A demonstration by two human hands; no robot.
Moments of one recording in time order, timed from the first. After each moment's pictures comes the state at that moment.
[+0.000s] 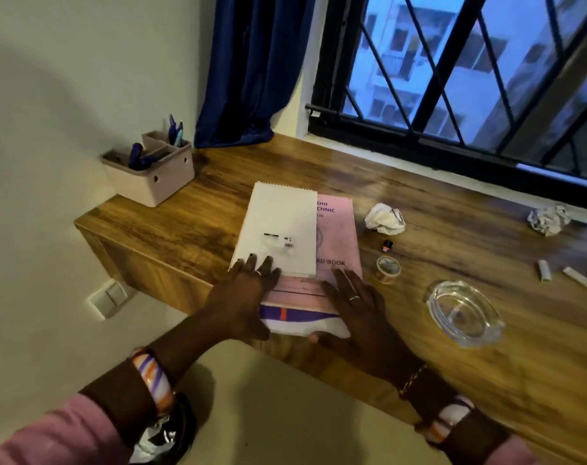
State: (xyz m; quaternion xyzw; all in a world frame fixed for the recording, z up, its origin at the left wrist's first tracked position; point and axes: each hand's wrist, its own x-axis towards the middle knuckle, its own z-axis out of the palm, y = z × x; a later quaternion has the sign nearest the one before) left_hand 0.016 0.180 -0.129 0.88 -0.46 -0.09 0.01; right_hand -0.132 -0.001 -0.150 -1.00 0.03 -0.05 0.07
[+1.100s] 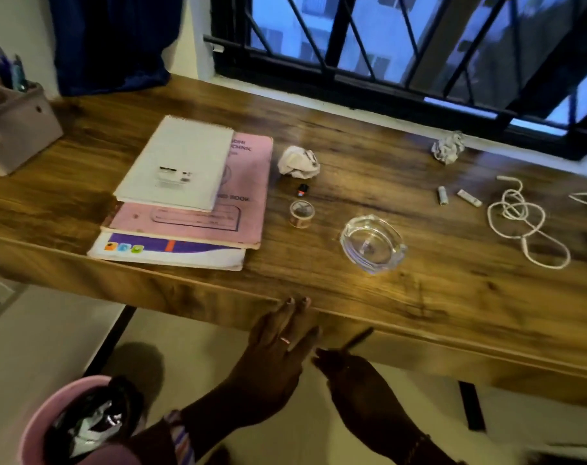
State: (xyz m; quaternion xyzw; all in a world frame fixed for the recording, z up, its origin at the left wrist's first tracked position) left_hand -0.148 0.128 -0.226 0.73 -0.64 0.09 0.21; right_hand -0.301 0.013 -0.206 -0.96 0.20 0.01 0.18
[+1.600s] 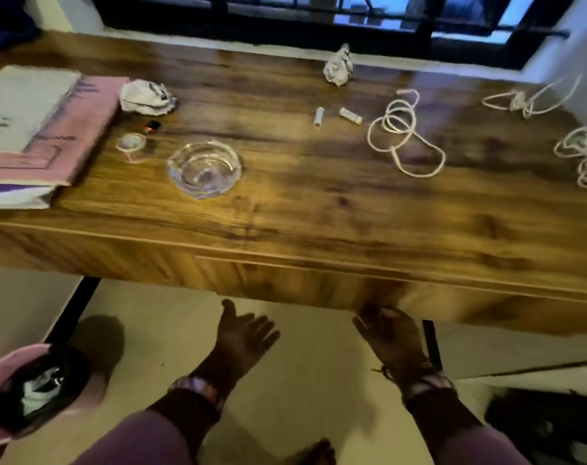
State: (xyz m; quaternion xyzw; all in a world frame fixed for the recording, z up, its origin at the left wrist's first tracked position) left_hand -0.332 -0.011 -0.270 0.43 0.26 -0.52 0.69; right_hand -0.507 -0.173 -0.278 -0.11 0.46 -0.29 0.83
